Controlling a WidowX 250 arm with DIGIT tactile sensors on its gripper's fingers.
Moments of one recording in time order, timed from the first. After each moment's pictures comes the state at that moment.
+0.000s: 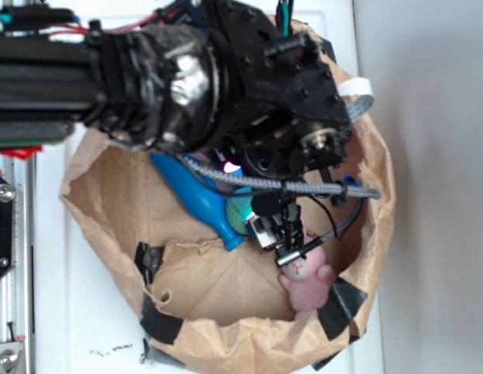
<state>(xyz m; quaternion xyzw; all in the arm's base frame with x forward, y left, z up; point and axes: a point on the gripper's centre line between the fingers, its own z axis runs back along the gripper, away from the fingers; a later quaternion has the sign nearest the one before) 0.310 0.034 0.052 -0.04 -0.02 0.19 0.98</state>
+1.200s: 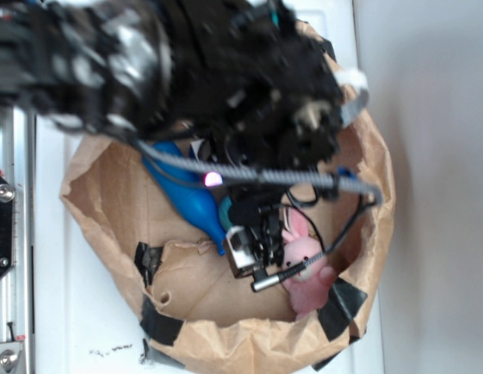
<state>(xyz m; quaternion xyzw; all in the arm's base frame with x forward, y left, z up) 0.291 0.026 0.094 -0.13 -0.01 0.17 0.98</state>
